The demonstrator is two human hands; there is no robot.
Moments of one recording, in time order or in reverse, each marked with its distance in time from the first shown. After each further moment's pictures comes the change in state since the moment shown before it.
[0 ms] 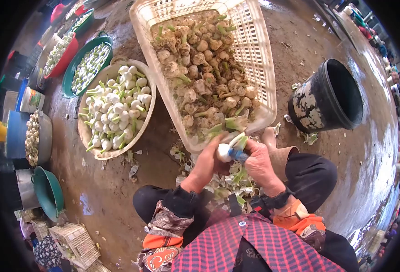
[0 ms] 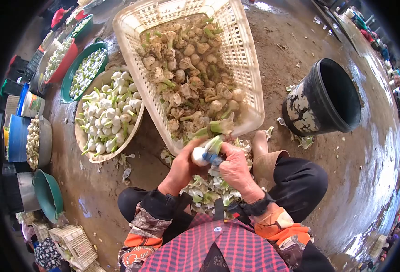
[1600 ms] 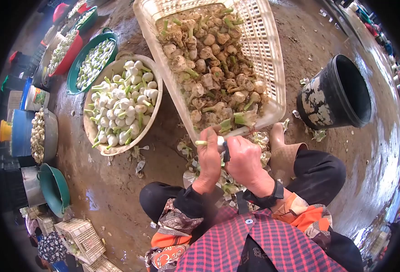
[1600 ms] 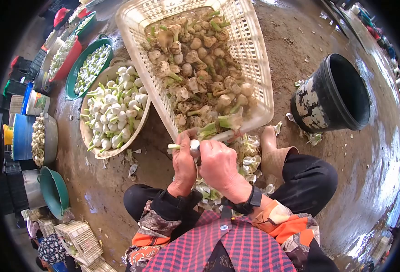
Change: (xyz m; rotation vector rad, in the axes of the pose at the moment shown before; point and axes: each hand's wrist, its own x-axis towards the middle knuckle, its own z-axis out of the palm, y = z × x) left_hand 0.011 -0.022 -0.006 0.227 0.448 0.537; right_hand 0.008 -0.002 0.046 -0.939 0.179 -0.559
